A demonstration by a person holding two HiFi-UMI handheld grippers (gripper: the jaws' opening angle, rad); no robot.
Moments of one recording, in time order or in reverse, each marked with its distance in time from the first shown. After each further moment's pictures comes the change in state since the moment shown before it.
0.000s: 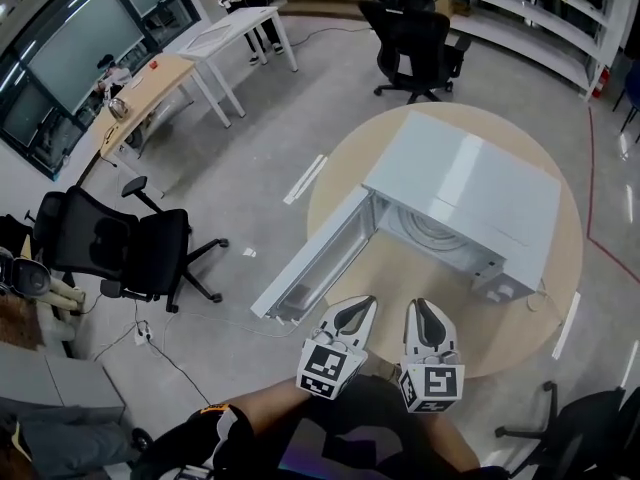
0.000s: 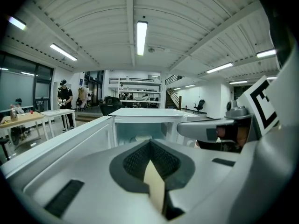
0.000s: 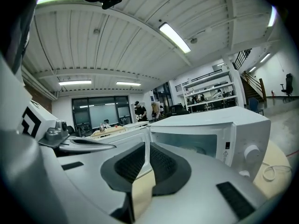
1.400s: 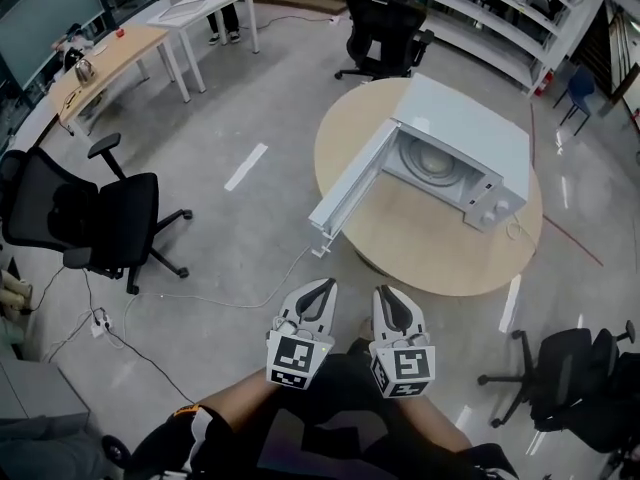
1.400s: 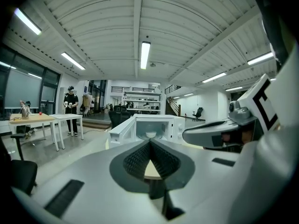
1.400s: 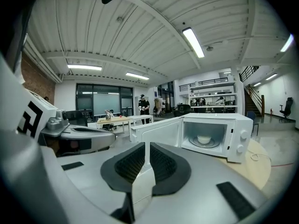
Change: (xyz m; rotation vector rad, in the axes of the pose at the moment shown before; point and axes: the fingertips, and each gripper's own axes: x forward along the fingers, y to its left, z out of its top) left arm -0.290 0.064 -0.079 -0.010 -0.113 -0.003; right arm -0.107 0.281 -0.068 -0.134 0.081 -0.059
